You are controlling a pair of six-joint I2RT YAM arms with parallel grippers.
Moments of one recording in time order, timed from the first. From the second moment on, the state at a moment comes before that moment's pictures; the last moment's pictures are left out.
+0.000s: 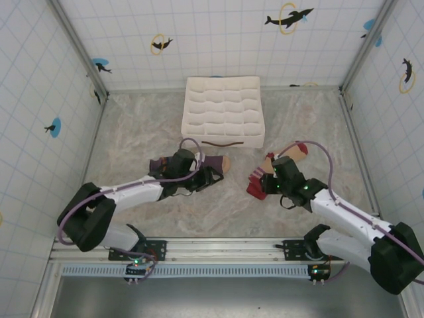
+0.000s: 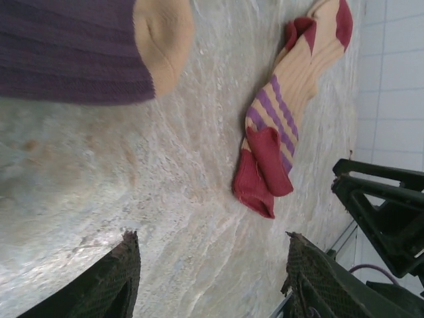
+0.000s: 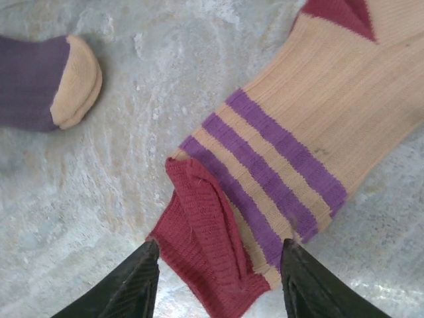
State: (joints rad) left arm -0.72 1.42 0.61 0.09 0.45 -0.97; right arm 0.64 1.03 0.50 -0.38 0.04 0.53
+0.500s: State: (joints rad) left arm -0.85 1.67 0.74 0.26 0.50 -1.11; right arm 0.64 1.17 0.45 -0.26 -0.03 0.41
